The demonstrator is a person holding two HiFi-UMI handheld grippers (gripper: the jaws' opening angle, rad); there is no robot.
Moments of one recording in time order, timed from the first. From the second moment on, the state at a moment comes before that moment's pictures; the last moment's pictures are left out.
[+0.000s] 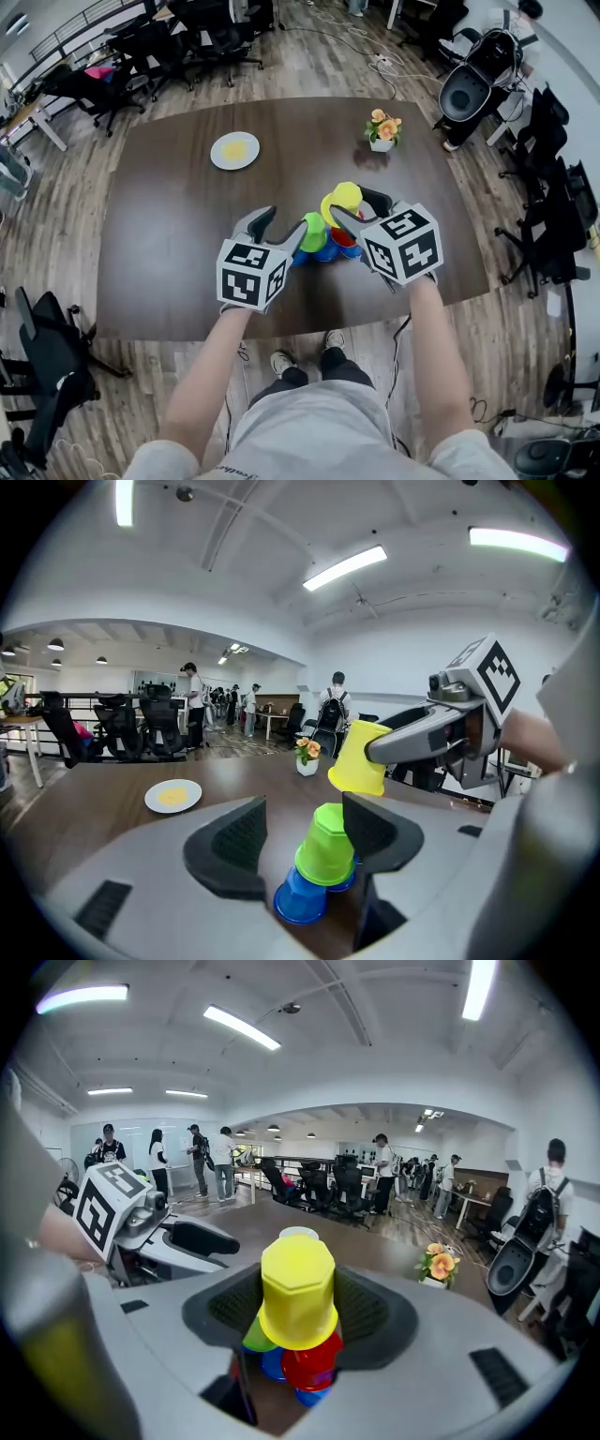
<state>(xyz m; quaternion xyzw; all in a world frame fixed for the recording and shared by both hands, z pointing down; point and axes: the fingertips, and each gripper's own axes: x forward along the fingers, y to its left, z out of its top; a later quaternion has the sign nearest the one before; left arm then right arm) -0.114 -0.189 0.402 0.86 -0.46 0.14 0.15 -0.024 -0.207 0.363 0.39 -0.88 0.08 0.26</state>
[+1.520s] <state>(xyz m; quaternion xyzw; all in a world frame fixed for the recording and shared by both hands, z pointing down) -0.121 -0.182 0.406 0.86 -0.46 0.14 0.16 -0.032 -0.201 0.371 0.39 -0.89 0.10 0.24</state>
